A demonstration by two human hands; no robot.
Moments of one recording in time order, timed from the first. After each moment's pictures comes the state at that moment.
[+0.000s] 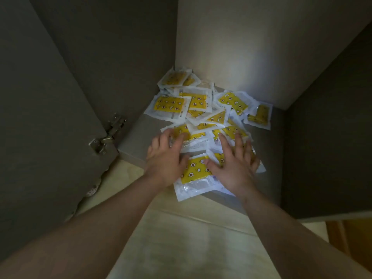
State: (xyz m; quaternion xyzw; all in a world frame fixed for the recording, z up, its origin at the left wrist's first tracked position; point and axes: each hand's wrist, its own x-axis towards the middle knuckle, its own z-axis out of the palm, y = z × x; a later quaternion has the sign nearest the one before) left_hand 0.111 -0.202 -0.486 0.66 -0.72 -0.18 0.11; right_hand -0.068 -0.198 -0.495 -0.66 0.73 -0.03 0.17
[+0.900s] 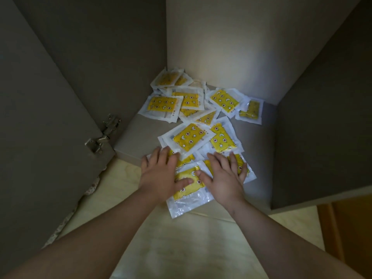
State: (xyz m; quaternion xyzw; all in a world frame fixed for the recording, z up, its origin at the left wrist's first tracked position) left_hand 0.107 -0.169 -0.505 0.64 -0.75 -0.12 -0.05; right_hand -0.066 -0.162 -0.513 -0.68 0.71 -0.04 0.18
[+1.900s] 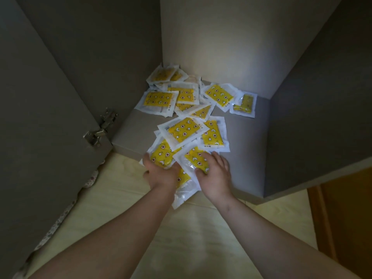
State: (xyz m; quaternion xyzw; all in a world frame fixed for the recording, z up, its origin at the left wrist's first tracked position) left_hand 0.066 -0.150 -0.500 0.77 -0.22 -0.47 0.37; right_hand -0.047 -0.140 -0.498 -0.61 0.73 -0.17 0.26
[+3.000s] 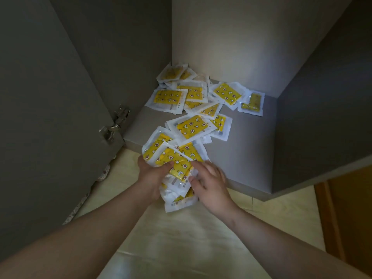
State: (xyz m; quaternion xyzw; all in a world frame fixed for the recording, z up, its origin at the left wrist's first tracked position) left_hand 0.121 -0.140 -0.509 0.64 -0.16 -0.59 0.47; right_hand -0.028 -0.108 -0.506 -0.68 0.63 -0.18 0.34
